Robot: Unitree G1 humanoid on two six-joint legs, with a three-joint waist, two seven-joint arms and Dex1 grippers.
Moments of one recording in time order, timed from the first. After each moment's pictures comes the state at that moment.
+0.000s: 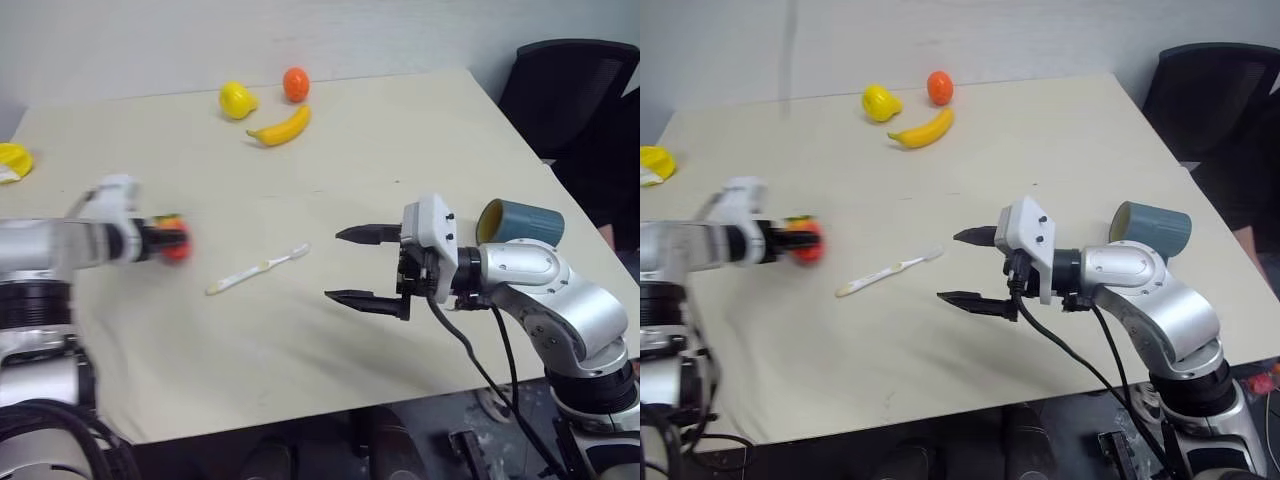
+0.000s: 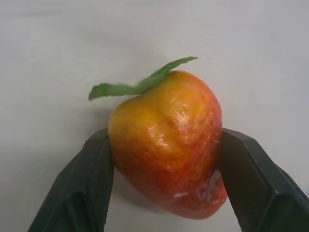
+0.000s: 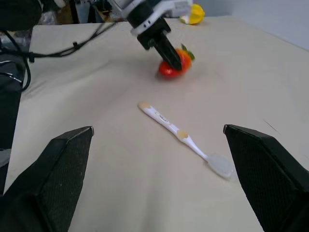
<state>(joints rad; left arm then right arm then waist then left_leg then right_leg) -0.74 0.94 0.26 0.45 -0.32 1.16 -0.49 -0.56 -0.65 0.08 -0.54 0.62 0.72 0.90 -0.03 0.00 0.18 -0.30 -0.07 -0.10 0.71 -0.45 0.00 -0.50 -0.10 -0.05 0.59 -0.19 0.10</state>
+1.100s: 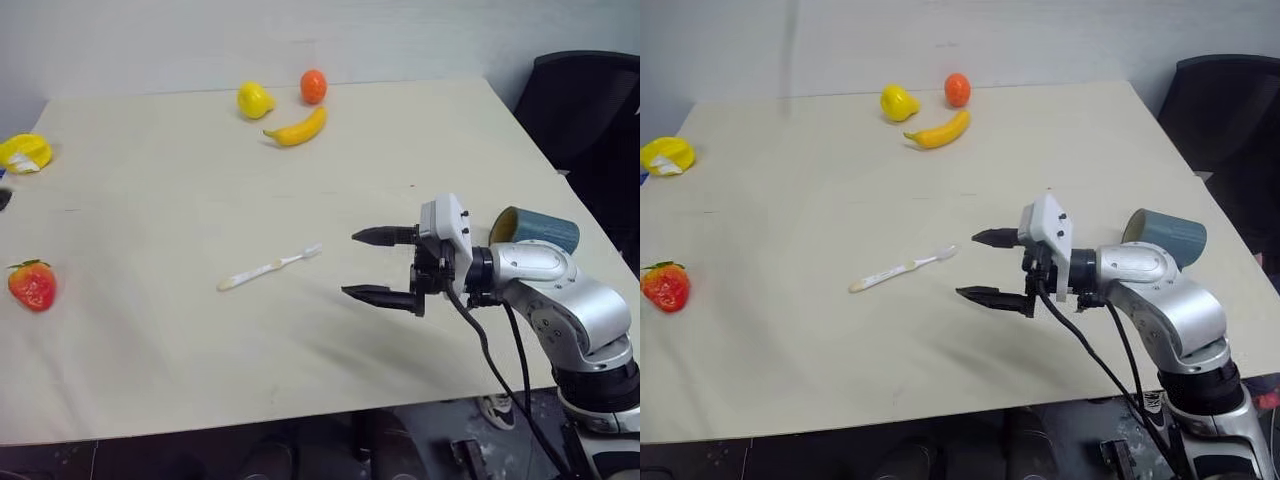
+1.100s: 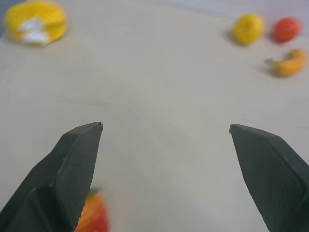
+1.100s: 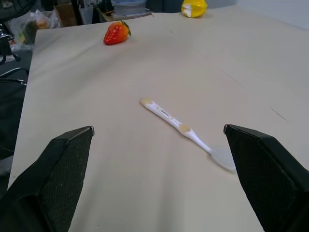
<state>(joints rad) -0.45 1.18 0.79 0.23 -0.60 1.11 -0.73 -0.48 -0.68 0.02 -0.46 0.63 0.70 0.93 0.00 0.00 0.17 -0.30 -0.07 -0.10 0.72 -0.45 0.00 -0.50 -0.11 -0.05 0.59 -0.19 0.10</state>
